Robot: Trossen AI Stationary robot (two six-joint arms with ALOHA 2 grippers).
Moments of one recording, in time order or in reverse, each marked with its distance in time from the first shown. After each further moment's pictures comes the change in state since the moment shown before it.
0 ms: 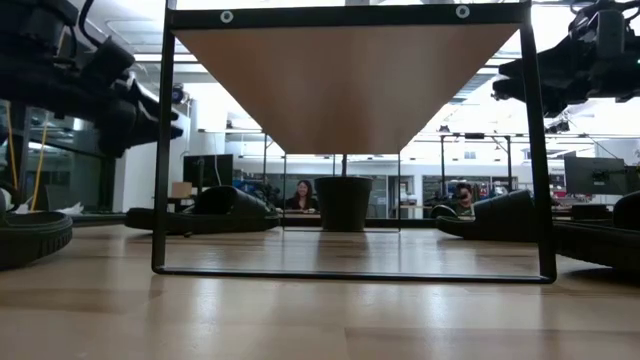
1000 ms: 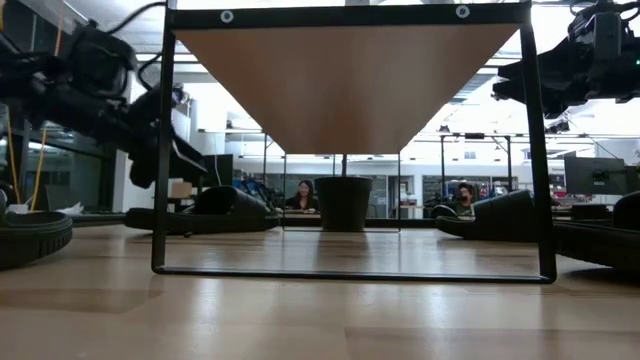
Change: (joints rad) left arm 0.387 0.567 0.063 0.294 0.411 -0.065; right arm 0.000 0.000 0.000 -0.009 0.018 0.007
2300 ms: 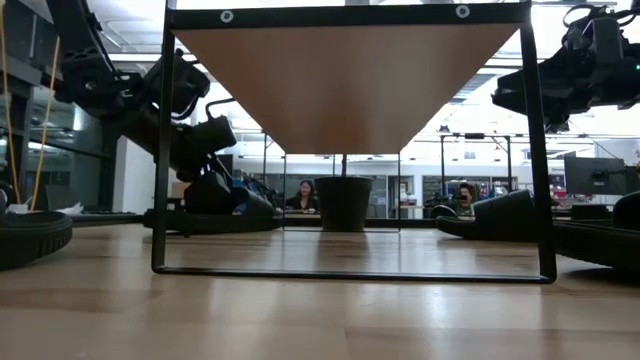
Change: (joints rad) left arm -0.001 0.509 0.276 0.048 -0.235 0.025; right arm 0.000 0.009 0.001 -0.070 -0.006 0.124
